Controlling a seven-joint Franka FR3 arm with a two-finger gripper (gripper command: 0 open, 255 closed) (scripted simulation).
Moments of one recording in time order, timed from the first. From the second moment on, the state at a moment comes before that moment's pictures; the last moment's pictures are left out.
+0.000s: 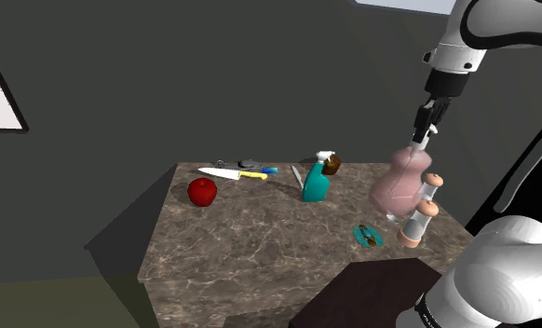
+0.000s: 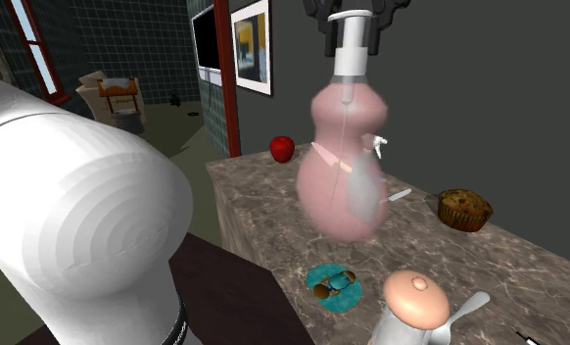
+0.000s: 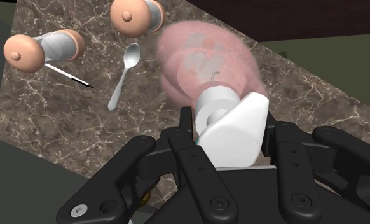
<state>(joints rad) -0.09 -0.84 -0.27 -2.33 -0.24 1.50 -0.28</state>
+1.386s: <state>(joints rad) -0.07 -0.71 -0.24 -1.96 -0.21 1.25 -0.31</state>
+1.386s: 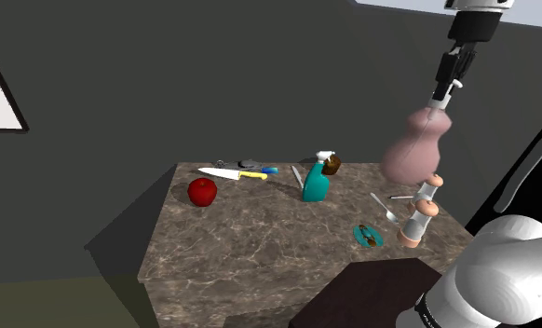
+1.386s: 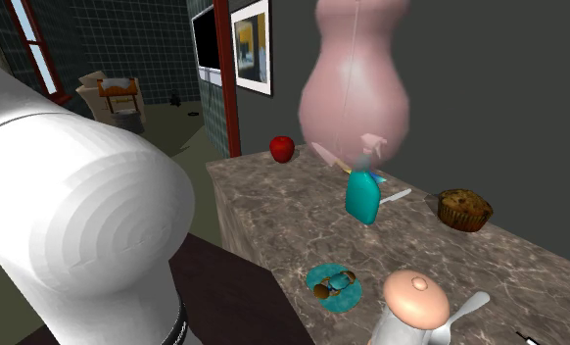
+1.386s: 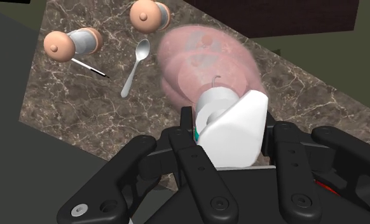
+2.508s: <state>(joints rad) -0.05 -0.56 -0.22 -1.62 -0.18 1.07 -0.32</state>
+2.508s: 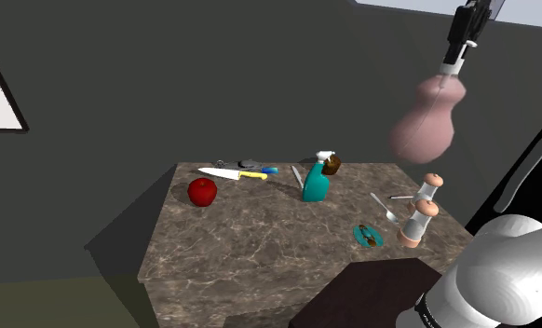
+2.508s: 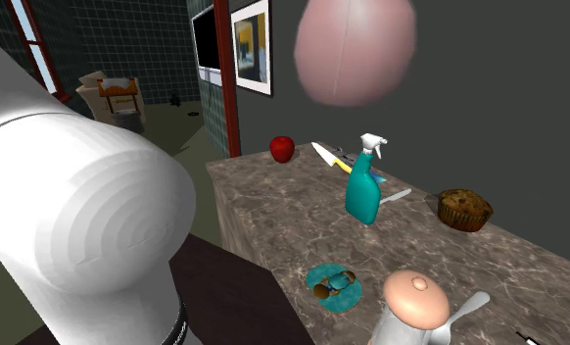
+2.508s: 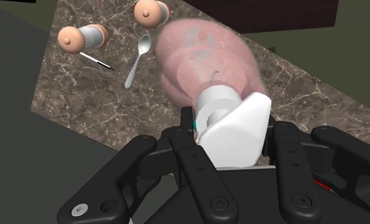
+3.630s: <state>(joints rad) 0.02 -0.39 0.03 -1.73 -0.02 1.32 0.05</state>
